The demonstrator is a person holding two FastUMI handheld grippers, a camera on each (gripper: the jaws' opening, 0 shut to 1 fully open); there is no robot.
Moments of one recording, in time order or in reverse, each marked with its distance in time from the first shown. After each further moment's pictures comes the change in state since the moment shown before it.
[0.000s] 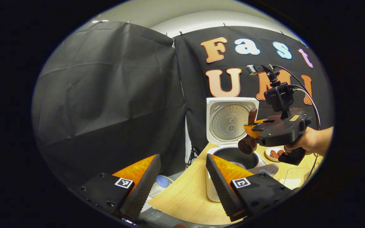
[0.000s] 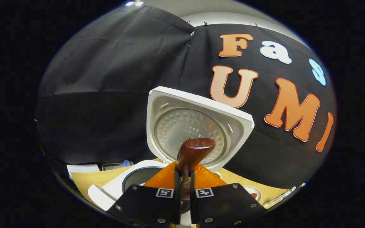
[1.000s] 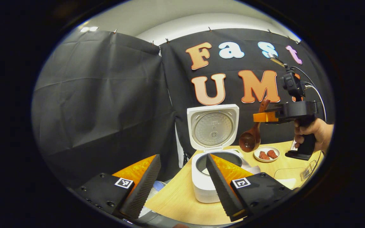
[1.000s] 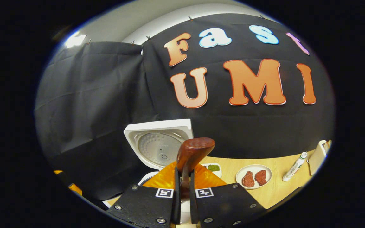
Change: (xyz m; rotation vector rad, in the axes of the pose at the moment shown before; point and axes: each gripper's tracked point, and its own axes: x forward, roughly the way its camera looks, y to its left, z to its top) left arm -0.030 -0.058 0.032 0.067 -0.063 -0.078; right arm -0.104 -0.102 0.006 0.498 -0.050 -0.083
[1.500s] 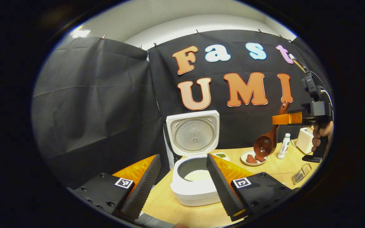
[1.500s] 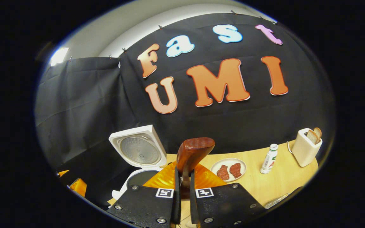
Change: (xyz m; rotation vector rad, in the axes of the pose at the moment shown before) left arm -0.010 -0.073 0.029 0.020 -0.036 -0.082; right arm -0.093 -0.116 0.005 0.116 -0.021 -0.145
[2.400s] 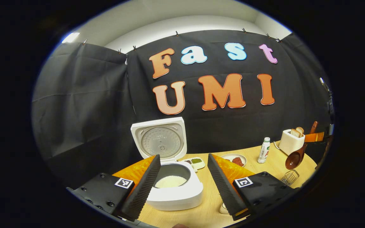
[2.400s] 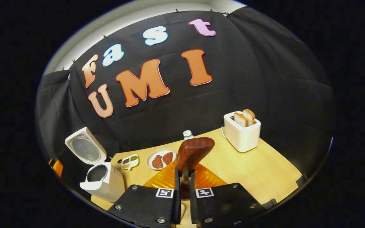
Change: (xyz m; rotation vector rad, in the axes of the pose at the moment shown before) left arm 0.011 -0.104 0.028 0.018 -0.018 -0.139; right arm -0.112 -0.239 -0.049 0.141 0.045 -0.427
